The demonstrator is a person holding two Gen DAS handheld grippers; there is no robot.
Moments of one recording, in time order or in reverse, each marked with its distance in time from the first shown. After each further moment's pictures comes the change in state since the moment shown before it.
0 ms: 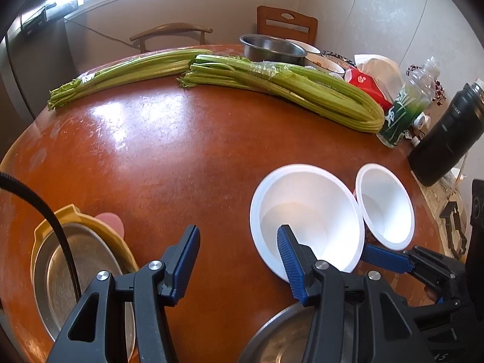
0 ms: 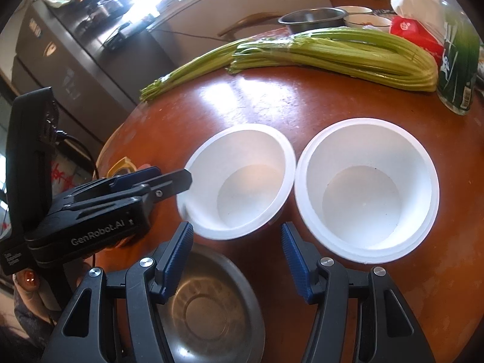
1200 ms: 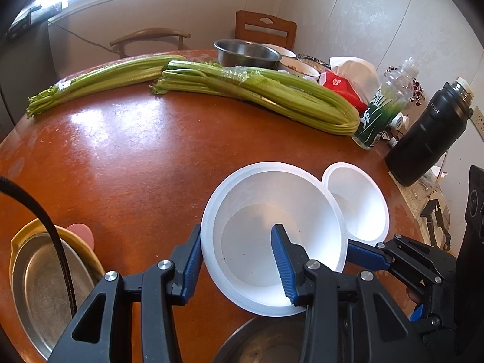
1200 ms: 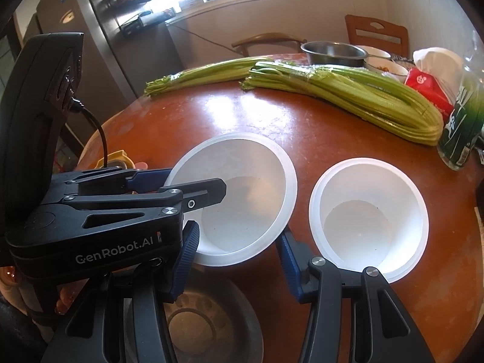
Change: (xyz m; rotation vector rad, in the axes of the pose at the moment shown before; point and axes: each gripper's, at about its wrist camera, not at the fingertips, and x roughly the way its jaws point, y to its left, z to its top) left arm -0.003 -0.014 0.000 0.030 -0.026 -0.107; right arm 0.000 0.031 0.003 -0.201 -0.073 -0.098
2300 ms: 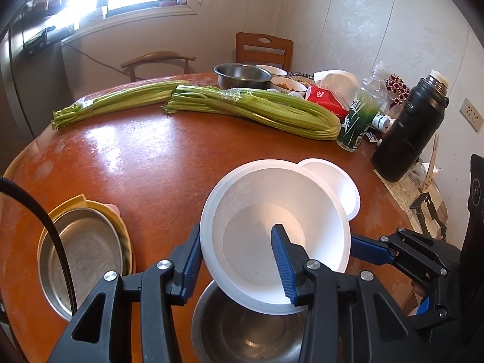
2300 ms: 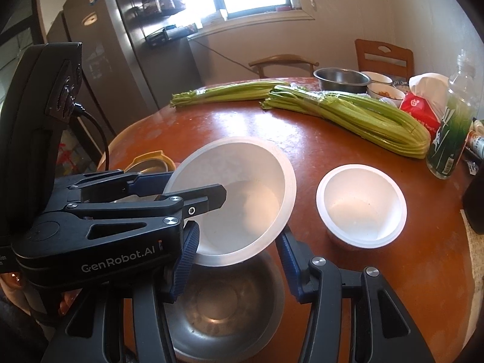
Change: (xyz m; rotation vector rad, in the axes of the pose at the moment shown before) left arm -0.062 -0.028 -0.038 0.028 -0.098 0.059; right arm -0.060 0.026 -0.027 -0.061 -0.088 0.039
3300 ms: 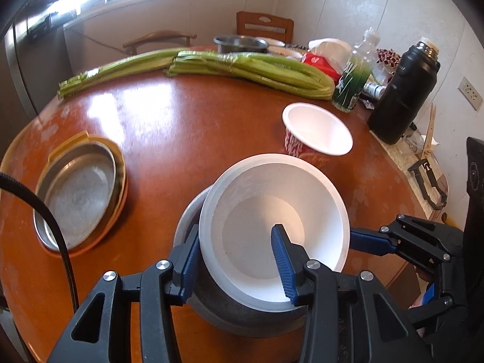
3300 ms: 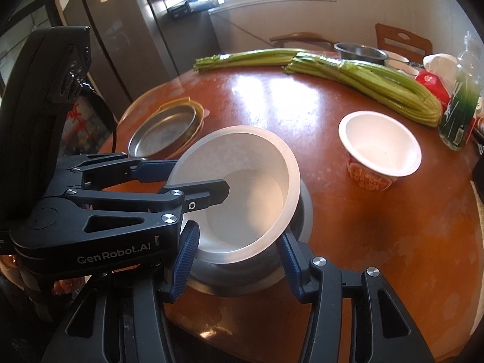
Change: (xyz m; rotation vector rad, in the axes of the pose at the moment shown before) left arm -0.006 -0.010 -0.064 -0.012 0.104 0.014; right arm -0.008 0.017 -0.060 -0.057 0.135 0.071
